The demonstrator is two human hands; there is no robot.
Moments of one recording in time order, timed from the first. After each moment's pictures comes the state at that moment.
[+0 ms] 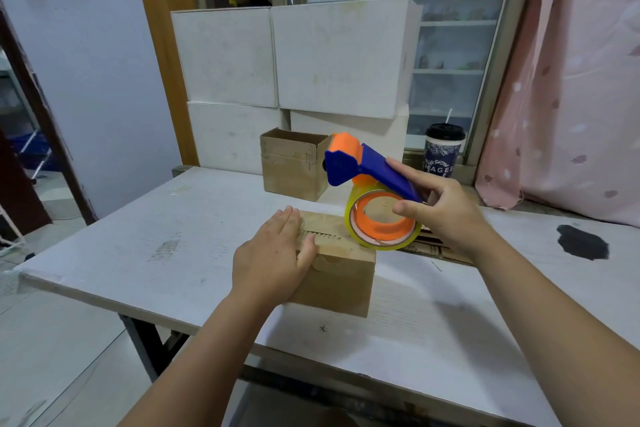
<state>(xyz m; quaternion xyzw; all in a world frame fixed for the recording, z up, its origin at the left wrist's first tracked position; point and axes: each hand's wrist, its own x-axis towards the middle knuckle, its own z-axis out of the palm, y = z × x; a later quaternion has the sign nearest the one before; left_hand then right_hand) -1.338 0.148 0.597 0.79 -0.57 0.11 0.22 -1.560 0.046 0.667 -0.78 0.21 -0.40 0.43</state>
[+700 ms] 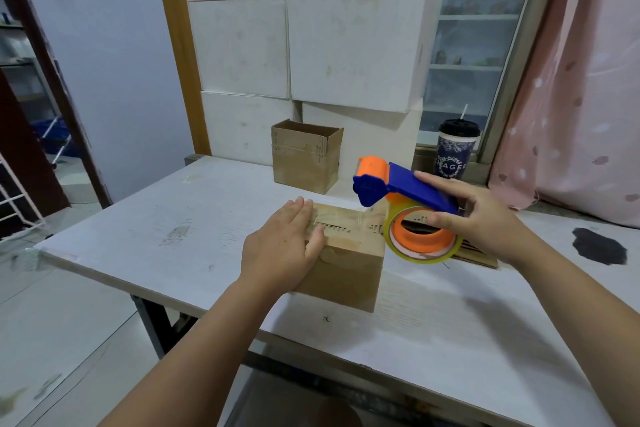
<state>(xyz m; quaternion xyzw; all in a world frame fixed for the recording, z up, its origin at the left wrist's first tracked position) -1.338 0.146 0.594 0.78 -0.58 0.10 0.22 -1.593 0.032 0.660 -0.86 0.26 -0.32 0.31</state>
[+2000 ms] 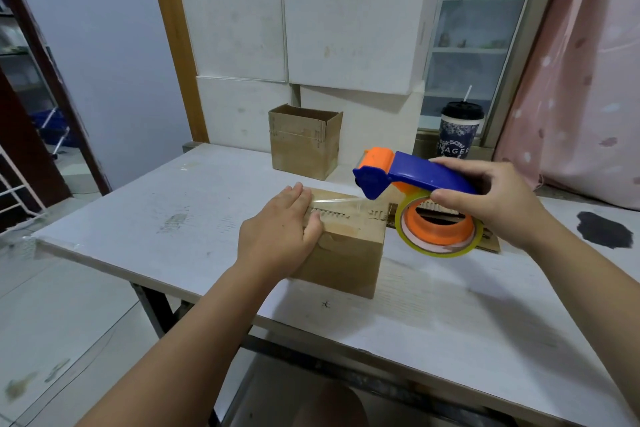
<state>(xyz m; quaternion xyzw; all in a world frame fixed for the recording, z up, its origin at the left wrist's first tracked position) -1.338 0.145 0.595 0.79 -0.57 0.10 0.22 -1.601 0.036 0.660 -0.81 0.28 -0.39 0.35</state>
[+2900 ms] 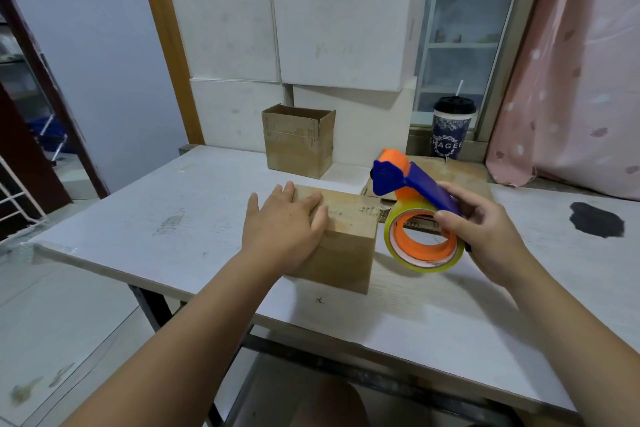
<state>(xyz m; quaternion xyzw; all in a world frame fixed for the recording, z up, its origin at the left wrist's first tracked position) -1.356 0.143 0.613 0.80 -0.58 0.06 0.12 -1.611 0.030 0.596 -0.68 0.26 -0.45 0.51</state>
